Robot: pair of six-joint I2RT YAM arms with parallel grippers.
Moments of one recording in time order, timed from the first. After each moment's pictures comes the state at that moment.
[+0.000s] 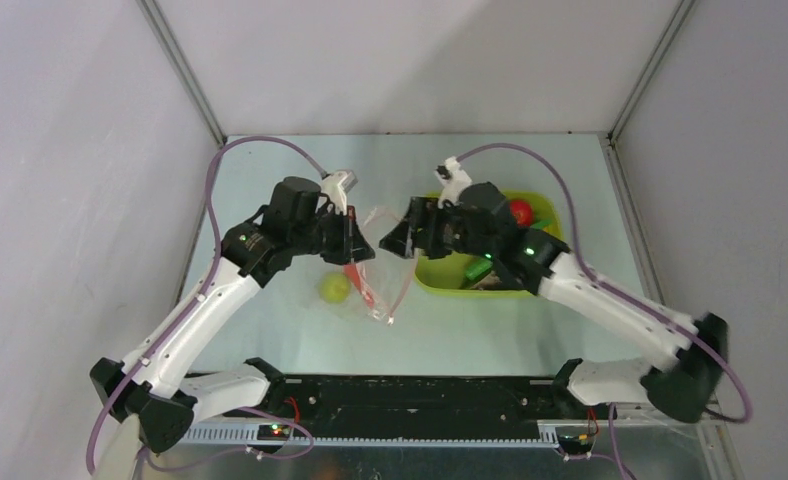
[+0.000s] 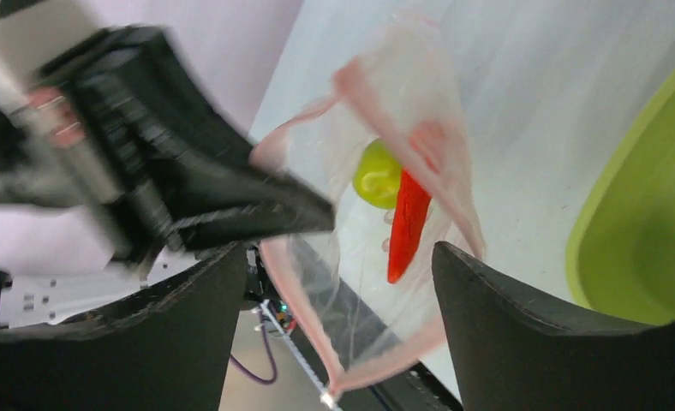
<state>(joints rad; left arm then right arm) -0.56 1.11 1.17 -0.74 0.34 -0.42 0.86 1.32 1.19 -0.26 -0.16 0.77</state>
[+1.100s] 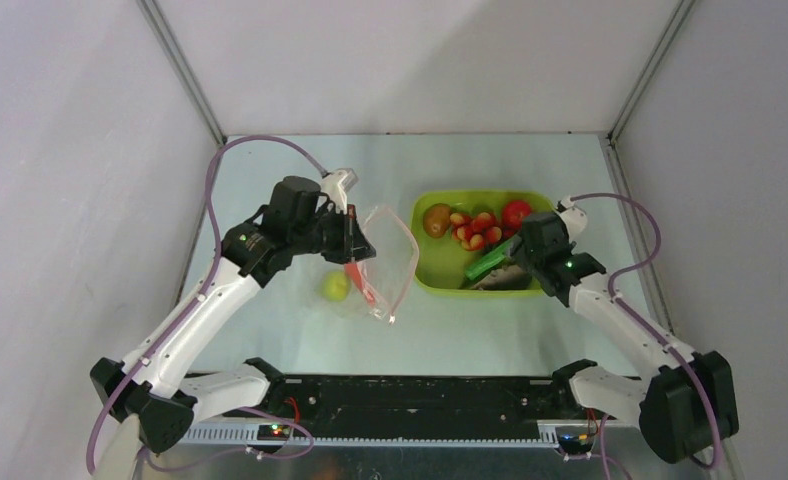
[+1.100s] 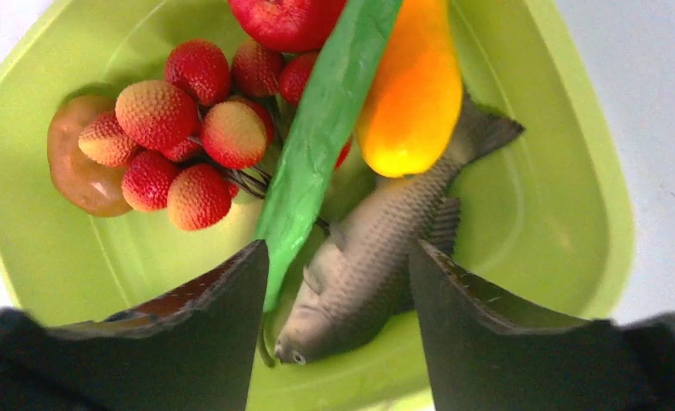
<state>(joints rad) -0.56 1.11 1.17 -0.72 0.34 -0.42 0.38 1.07 0.74 -0.47 0.39 0.82</state>
